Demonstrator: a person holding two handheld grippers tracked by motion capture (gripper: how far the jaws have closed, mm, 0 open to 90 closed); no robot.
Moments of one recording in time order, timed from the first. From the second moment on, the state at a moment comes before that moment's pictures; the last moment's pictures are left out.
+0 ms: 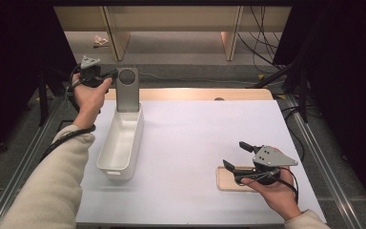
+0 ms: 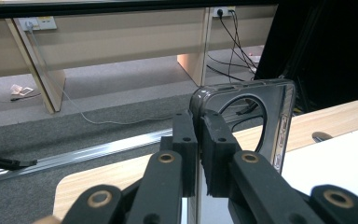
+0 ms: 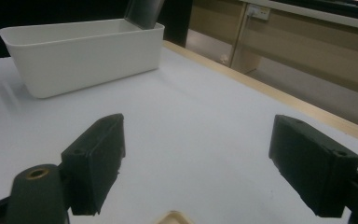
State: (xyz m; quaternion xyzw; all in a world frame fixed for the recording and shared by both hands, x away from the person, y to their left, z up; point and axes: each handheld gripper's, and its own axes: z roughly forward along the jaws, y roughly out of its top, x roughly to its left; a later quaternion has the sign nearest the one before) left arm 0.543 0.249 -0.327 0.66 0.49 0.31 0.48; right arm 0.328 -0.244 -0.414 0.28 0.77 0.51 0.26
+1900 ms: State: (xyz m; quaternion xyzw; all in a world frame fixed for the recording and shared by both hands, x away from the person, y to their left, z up) left arm 0.563 0.251 -0.353 0.66 0.51 0.30 0.46; right arm 0.329 -0.245 -0.416 0.28 0.77 0.51 0.26
